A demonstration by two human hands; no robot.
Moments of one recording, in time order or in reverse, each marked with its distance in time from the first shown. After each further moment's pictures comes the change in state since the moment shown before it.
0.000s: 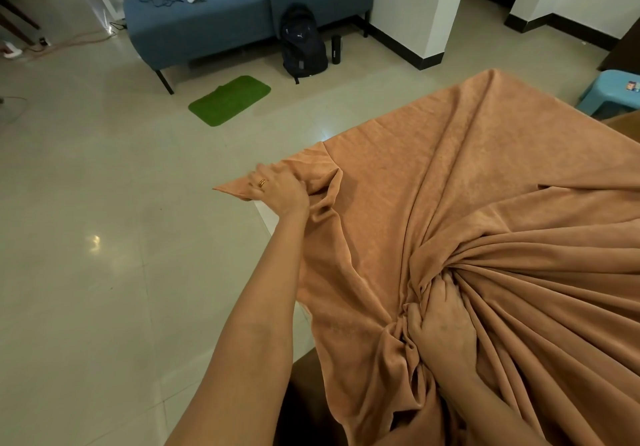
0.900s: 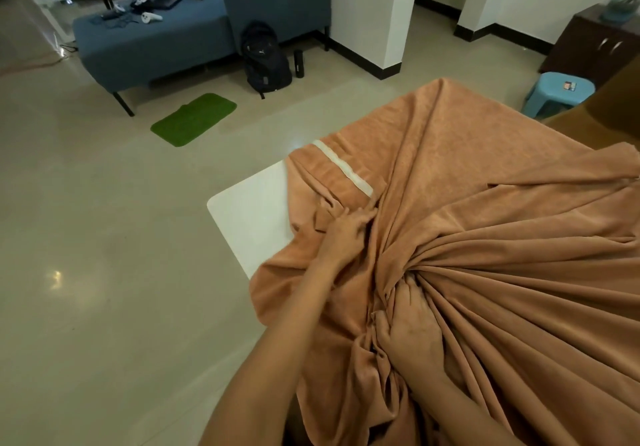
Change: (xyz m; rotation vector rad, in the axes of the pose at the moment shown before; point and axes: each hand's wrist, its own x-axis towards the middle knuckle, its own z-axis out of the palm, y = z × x) left_hand -0.116 0.055 0.038 -0.484 -0.475 0.965; right_hand 0.005 -0.001 0.004 0.013 0.069 -0.045
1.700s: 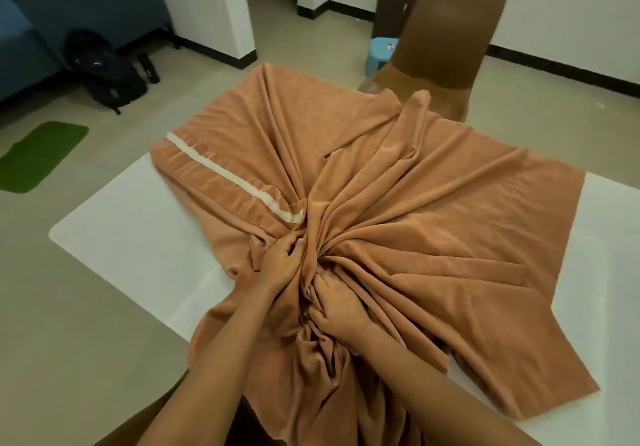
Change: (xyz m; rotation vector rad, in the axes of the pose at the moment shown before) left_hand -0.107 0.143 0.109 -0.252 -0.211 -0.085; right_hand -0.106 0.113 -0.092 0.197 -0.218 -0.134
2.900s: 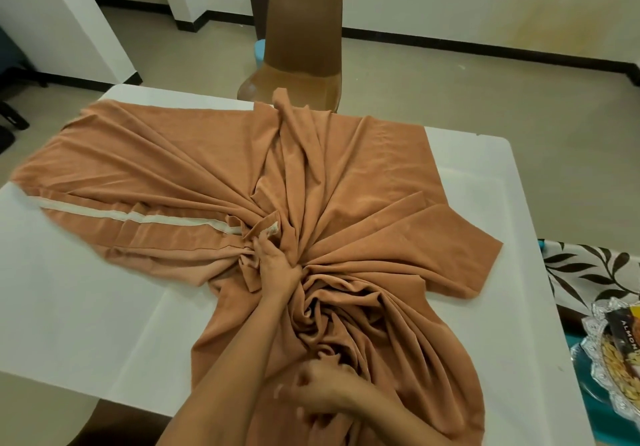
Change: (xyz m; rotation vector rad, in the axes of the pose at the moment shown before) left_hand -0.068 0.129 0.225 0.126 0.020 0.006; right_hand -0.240 0.005 -0.114 0.441 -0.617 0.862
